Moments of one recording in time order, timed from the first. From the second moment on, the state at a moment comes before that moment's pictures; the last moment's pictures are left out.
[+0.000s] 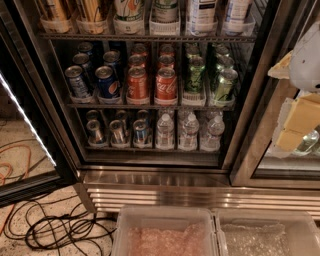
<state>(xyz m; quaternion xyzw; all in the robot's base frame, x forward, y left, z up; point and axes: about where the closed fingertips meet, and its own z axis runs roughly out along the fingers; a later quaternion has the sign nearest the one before) 0.438 -0.217 0.976 -0.60 0.78 -0.03 0.16</state>
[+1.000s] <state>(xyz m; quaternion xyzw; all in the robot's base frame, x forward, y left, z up) 0.434 -0.217 0.939 -0.60 0.79 -0.02 0.14</state>
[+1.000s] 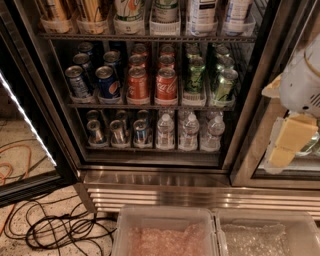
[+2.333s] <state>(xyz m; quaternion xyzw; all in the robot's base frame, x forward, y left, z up) 0.402 -0.152 0.817 -0.59 0.80 0.07 0.12</state>
